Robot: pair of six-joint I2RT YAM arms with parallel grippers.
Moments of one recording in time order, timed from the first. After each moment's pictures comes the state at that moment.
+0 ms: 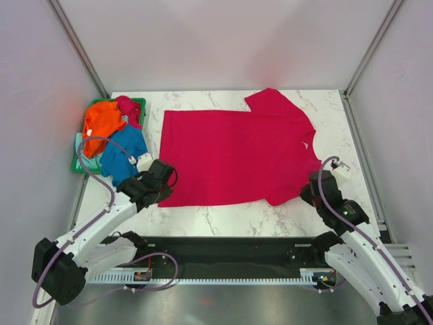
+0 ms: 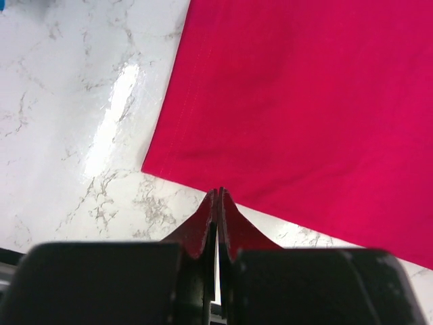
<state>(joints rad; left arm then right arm) -0.57 0.99 0.70 -0.77 -0.43 -0.97 0.40 0.61 0.56 -0.72 0.40 0.90</state>
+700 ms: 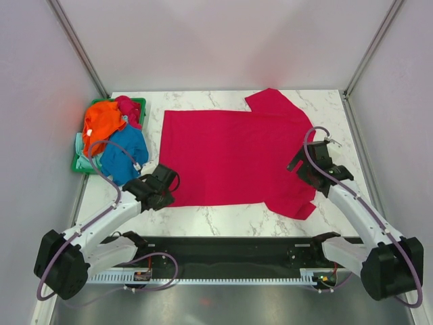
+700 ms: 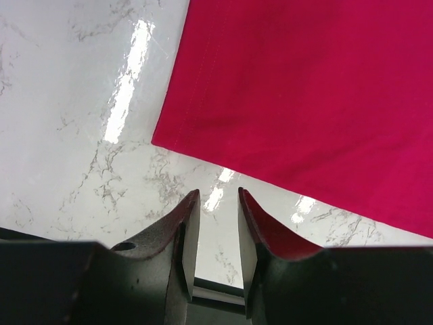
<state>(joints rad) -0.57 1.03 0.63 -0.79 -0.35 -0.97 0.26 1.03 0.76 -0.61 0.33 0.81</state>
